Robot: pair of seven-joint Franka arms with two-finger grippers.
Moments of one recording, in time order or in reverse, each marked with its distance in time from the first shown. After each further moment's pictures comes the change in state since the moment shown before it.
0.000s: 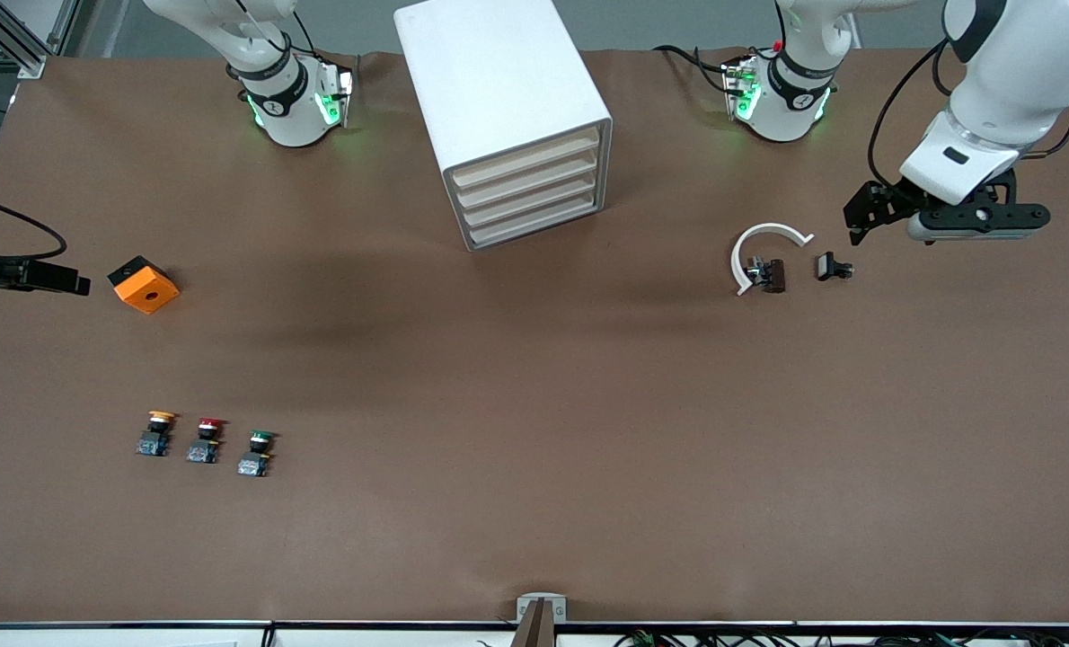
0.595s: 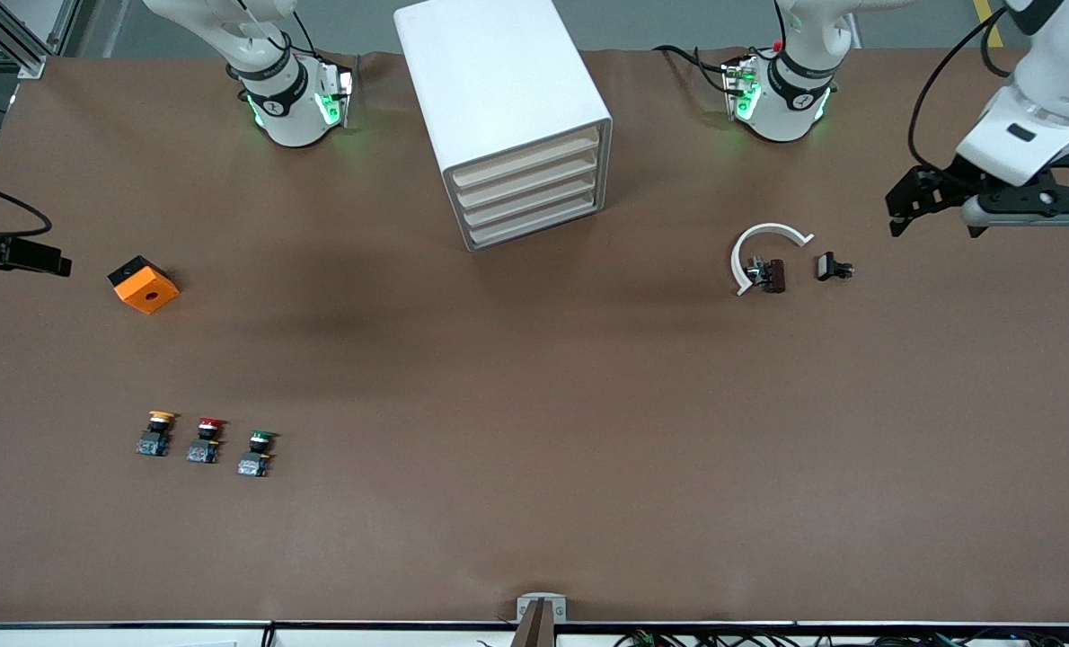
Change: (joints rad) left arm -0.003 0.000 0.076 0.095 0.000 -0.076 0.090; right arm 0.005 -0.044 0.012 0.031 -0.028 -0.048 0.000
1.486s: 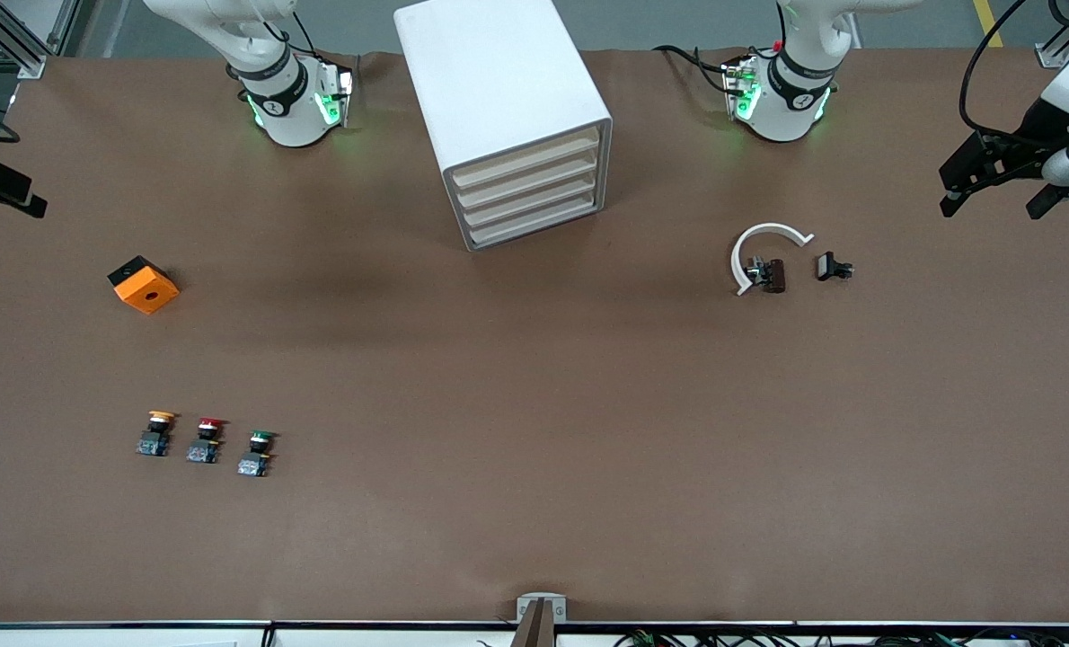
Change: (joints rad) left arm -0.066 0.003 0.085 0.148 0.000 -0.064 0.028; right arm -0.004 -0.269 -0.008 -0.246 0.047 0.096 0.000
